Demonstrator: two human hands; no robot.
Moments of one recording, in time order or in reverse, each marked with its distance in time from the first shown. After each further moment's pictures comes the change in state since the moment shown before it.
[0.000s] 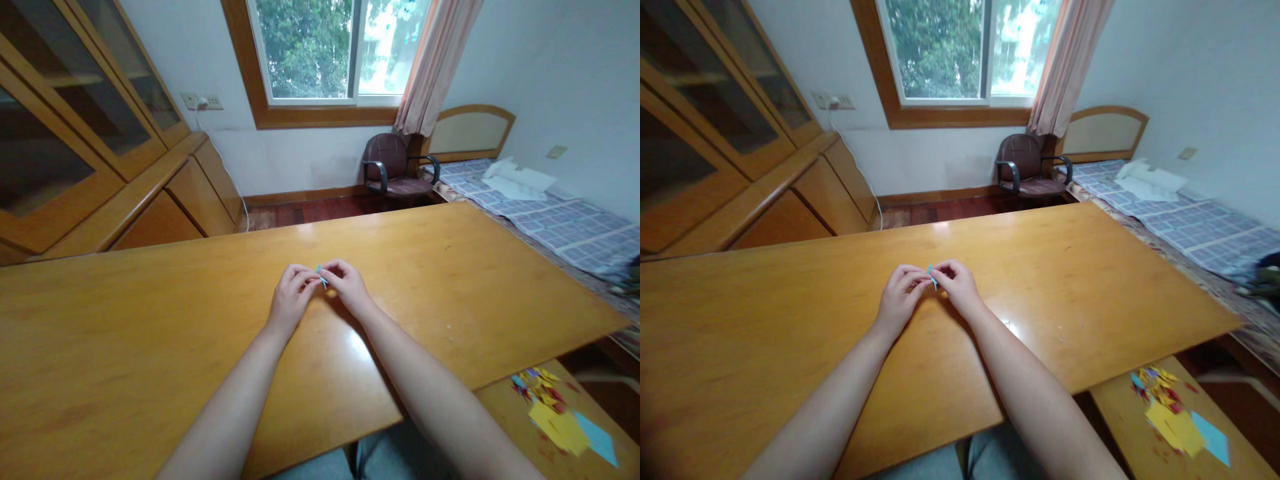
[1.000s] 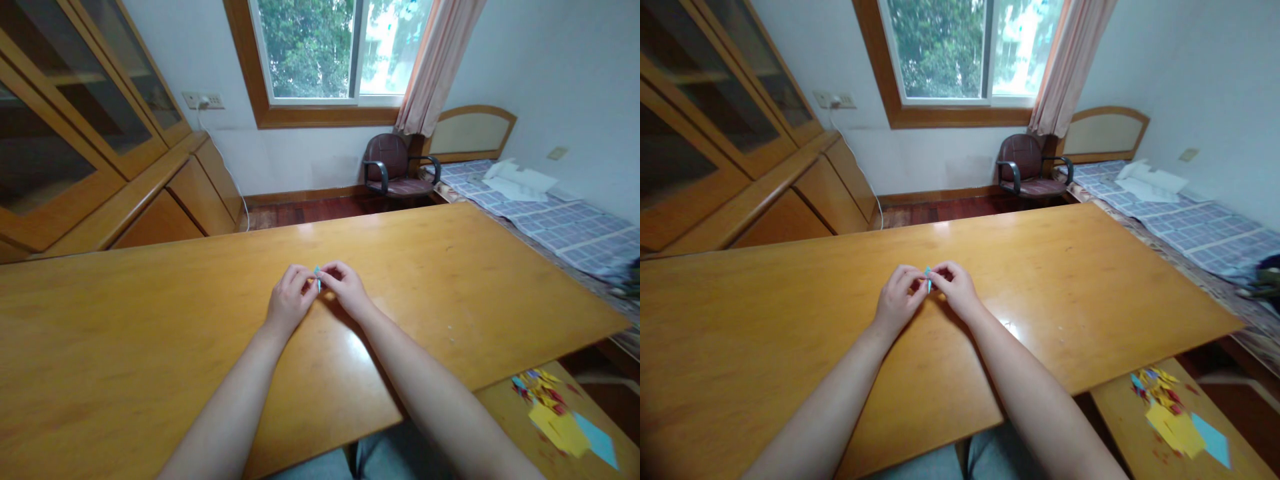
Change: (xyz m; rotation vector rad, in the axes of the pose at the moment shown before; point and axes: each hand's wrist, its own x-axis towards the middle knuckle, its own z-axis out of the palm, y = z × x) left_hand 0.000 0.004 -0.006 0.257 -0.021 0.119; right_hand -0.004 0.001 0.004 0.041 -0.051 0.021
